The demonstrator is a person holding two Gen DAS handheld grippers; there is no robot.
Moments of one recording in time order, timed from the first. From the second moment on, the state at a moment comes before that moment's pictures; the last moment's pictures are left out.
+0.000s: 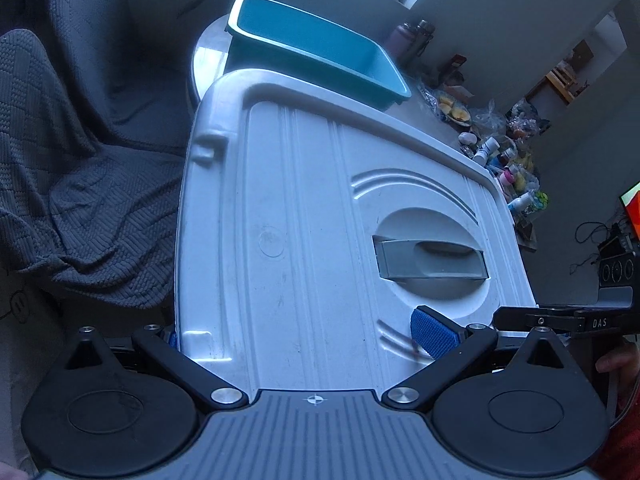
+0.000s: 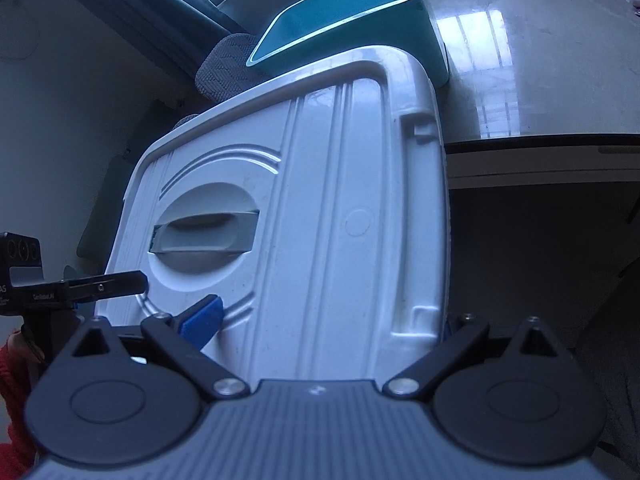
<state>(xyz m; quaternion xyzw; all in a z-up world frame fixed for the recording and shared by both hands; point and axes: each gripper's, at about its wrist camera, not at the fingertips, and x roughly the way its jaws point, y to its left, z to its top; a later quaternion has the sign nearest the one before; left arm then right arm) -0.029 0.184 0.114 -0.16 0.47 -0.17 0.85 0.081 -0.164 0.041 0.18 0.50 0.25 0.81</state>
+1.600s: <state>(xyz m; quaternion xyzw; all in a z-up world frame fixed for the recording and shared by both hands) 0.259 0.188 0.167 -0.16 0.46 -0.17 0.86 0.268 -0.181 0.106 0.18 0.48 0.25 0.82</state>
